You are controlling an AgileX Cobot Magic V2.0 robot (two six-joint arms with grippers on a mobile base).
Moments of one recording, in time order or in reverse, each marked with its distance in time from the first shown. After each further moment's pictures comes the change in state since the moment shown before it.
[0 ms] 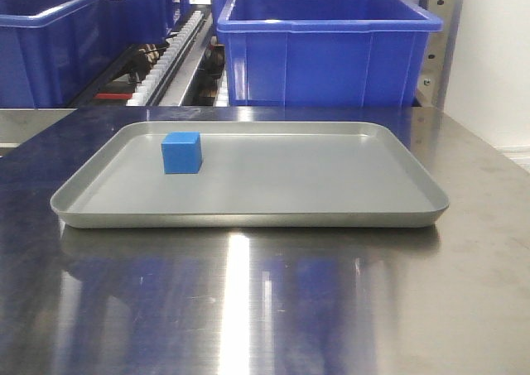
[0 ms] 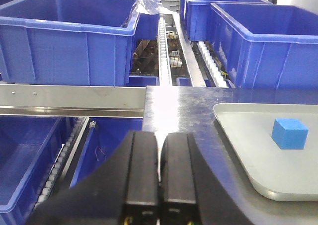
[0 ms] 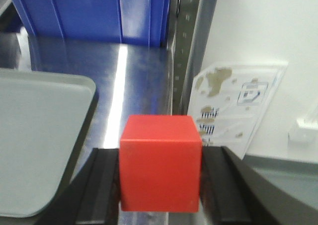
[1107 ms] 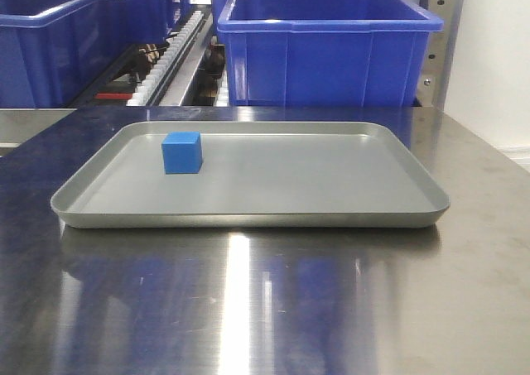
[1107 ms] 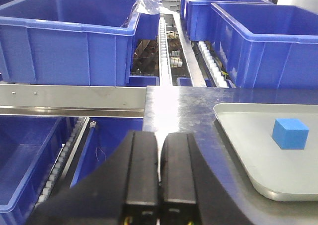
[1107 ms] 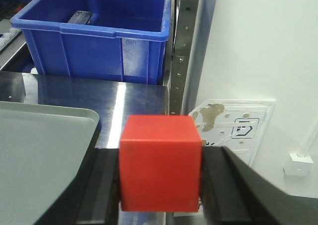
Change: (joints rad) left arm 0.000 0.000 0.000 0.000 0.000 0.000; right arm 0.000 -0.190 0.037 0.000 0.011 -0.002
